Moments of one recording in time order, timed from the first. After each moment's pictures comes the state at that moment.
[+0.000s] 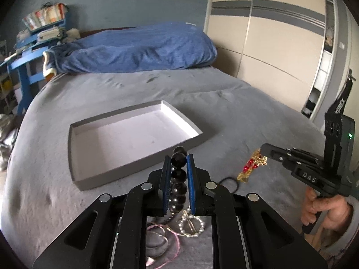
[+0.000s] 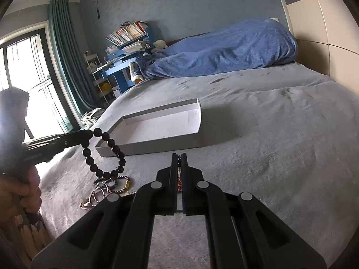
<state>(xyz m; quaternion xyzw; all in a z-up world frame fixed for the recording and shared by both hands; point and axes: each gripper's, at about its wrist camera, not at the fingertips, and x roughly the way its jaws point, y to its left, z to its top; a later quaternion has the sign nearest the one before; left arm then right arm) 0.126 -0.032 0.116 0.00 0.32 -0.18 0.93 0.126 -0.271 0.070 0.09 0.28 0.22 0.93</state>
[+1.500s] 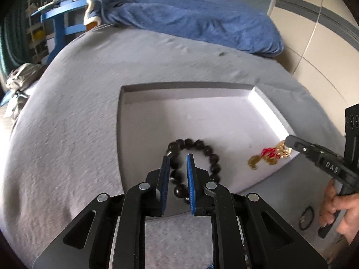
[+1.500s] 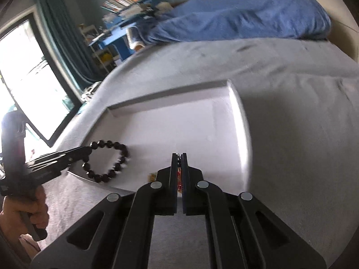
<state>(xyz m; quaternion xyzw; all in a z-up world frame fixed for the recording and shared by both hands) 0.249 0.071 0.043 -0.07 0.42 -0.04 0.90 0.296 -0.182 0.027 0.08 0.40 0.25 0.88</state>
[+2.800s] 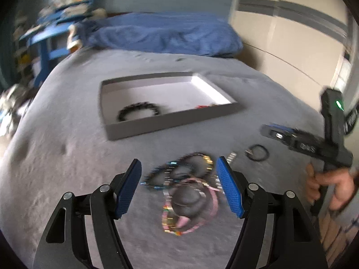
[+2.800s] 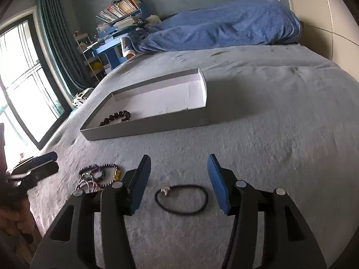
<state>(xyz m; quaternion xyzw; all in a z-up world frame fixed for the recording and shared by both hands) 0.090 0.006 0.060 -0.01 0.34 -0.13 0.93 0.158 -0.233 0.030 0.07 0.36 0.20 0.91</state>
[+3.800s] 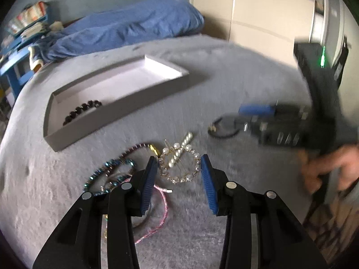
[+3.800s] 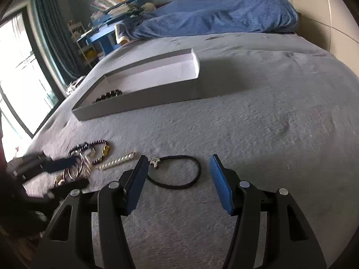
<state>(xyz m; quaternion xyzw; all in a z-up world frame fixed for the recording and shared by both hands) 0.102 -0.057 0.032 0.06 0.37 -0.20 0.91 0.146 -0.229 0.007 0.04 0.40 0.19 0.90</state>
